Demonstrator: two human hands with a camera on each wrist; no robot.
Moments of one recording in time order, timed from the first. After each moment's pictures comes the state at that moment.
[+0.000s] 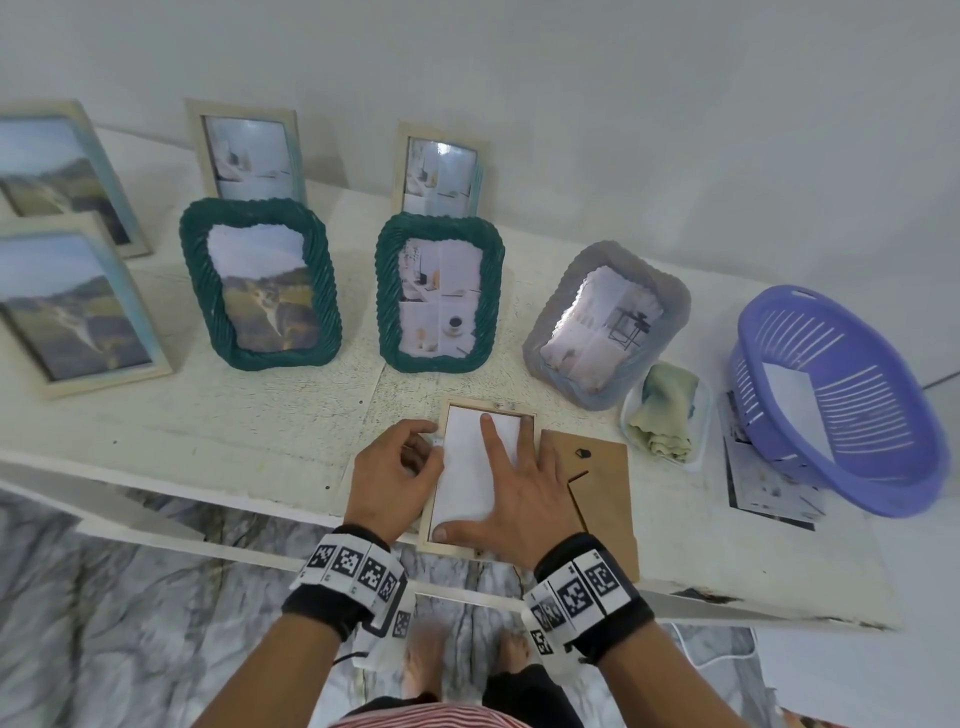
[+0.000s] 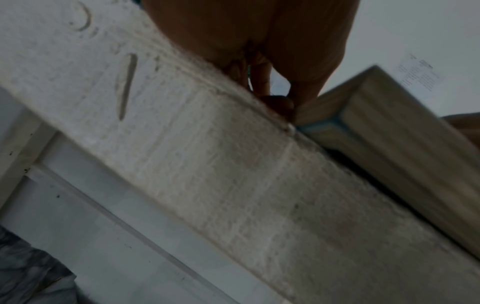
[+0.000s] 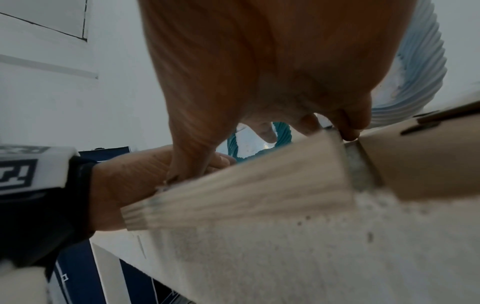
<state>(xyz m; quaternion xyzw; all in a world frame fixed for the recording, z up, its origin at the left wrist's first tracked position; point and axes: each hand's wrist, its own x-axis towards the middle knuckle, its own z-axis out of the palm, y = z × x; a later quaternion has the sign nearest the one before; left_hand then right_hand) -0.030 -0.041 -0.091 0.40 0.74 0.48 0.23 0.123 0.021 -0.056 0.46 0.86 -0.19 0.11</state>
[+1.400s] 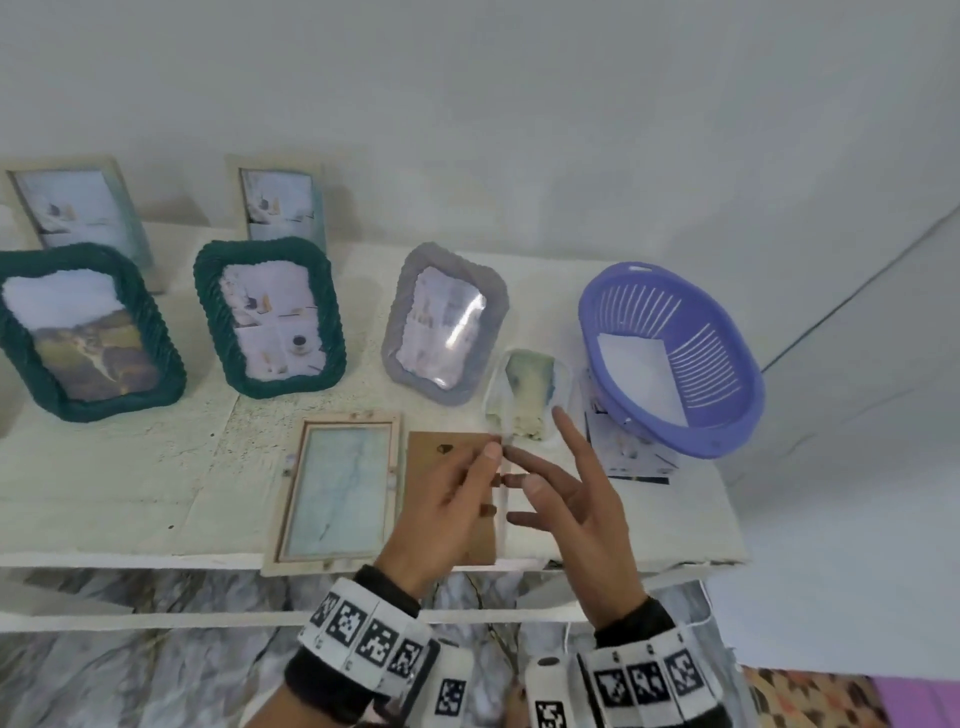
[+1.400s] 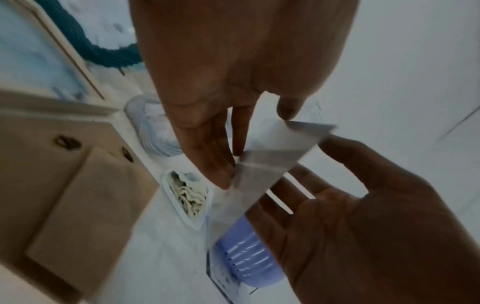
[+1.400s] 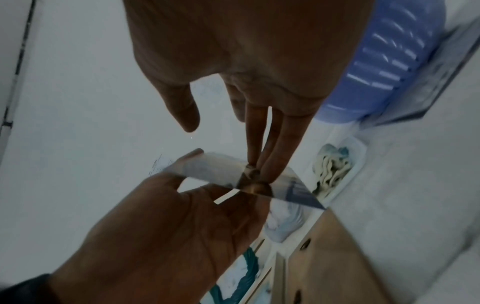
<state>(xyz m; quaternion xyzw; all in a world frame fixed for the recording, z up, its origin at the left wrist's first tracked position) 0.155 -0.004 0.002 0.43 0.56 0.50 0.49 0.305 0.019 0.006 0.41 0.57 -0.58 -0.41</state>
